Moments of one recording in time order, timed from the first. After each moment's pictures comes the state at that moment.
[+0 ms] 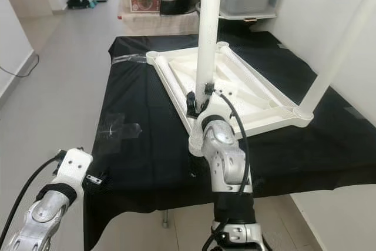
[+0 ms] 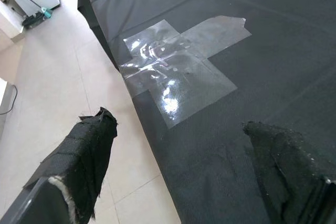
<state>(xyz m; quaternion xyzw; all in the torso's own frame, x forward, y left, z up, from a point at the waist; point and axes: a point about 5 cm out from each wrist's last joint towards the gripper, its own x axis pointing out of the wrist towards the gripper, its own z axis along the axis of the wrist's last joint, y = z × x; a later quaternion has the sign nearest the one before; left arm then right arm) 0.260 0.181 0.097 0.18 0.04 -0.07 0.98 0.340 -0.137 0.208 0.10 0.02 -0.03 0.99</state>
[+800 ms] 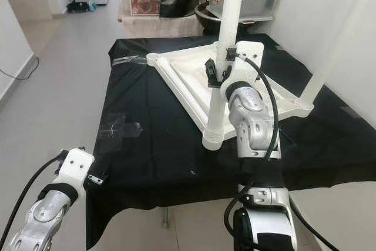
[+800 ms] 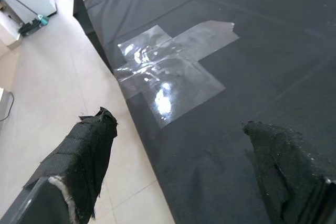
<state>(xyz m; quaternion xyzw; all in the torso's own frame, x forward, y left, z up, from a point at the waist) 0.262 0.178 0.096 0.18 0.04 -0.08 0.98 0.370 -0.176 0.267 0.02 -0.04 0.03 1.00</state>
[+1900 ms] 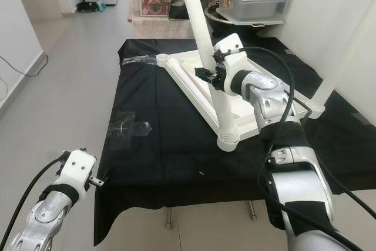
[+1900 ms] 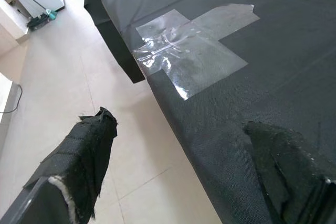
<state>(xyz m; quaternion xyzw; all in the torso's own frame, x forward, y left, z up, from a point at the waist) 0.261 0.179 0.092 0.19 0.04 -0.08 0.98 0.395 -0.189 0.269 -0.14 0.01 0.27 0.95</state>
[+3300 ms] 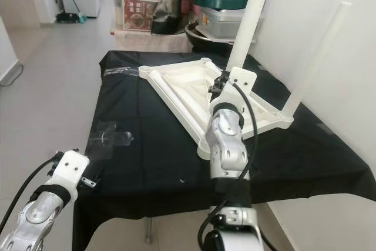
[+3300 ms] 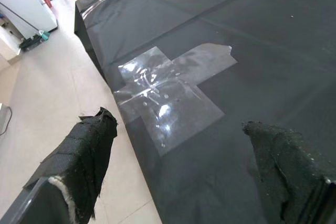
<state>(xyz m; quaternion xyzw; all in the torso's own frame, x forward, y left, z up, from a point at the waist) 0.260 0.186 0.091 0.21 0.05 -0.08 0.97 0.350 -0.147 0.214 0.11 -0.03 -0.17 0.98</state>
